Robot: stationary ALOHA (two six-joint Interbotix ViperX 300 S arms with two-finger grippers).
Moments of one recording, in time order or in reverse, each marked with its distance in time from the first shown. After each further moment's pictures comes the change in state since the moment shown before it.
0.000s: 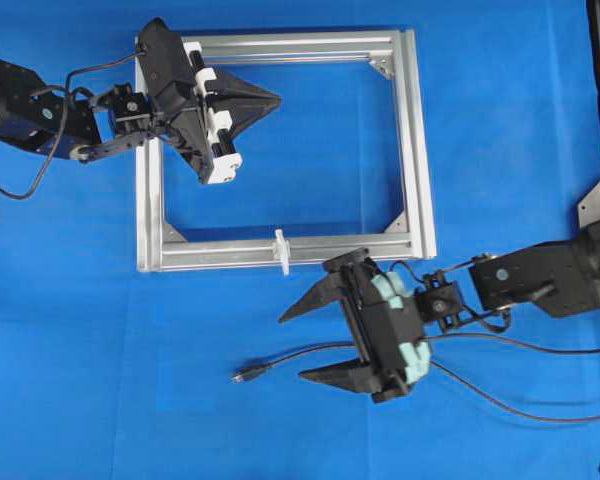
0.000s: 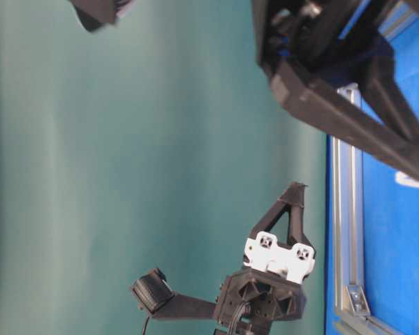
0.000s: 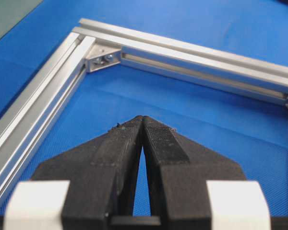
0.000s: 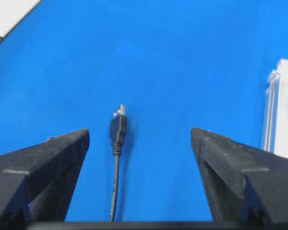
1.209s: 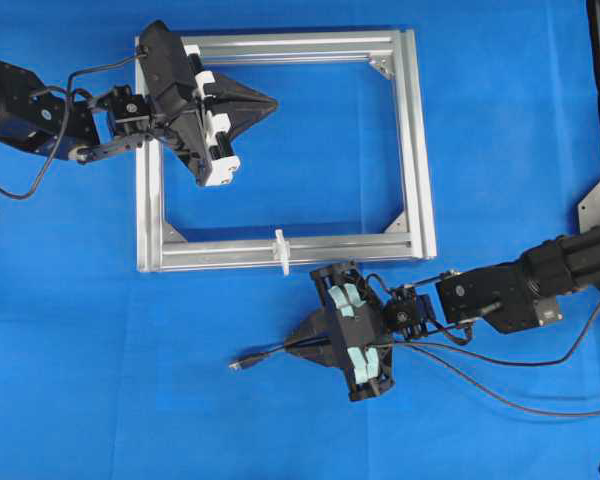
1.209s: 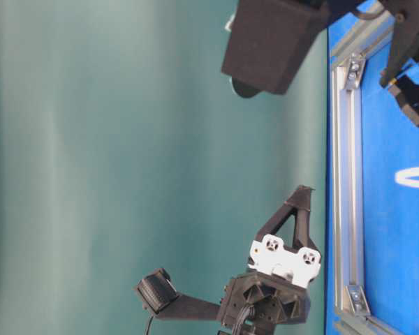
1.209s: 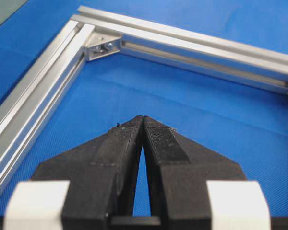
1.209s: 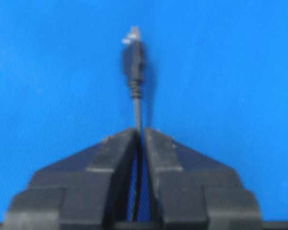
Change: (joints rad) left arm 0.000 0.000 0.008 0.002 0.020 0.000; right arm 0.011 0.192 -0.055 0.094 0.012 -0.003
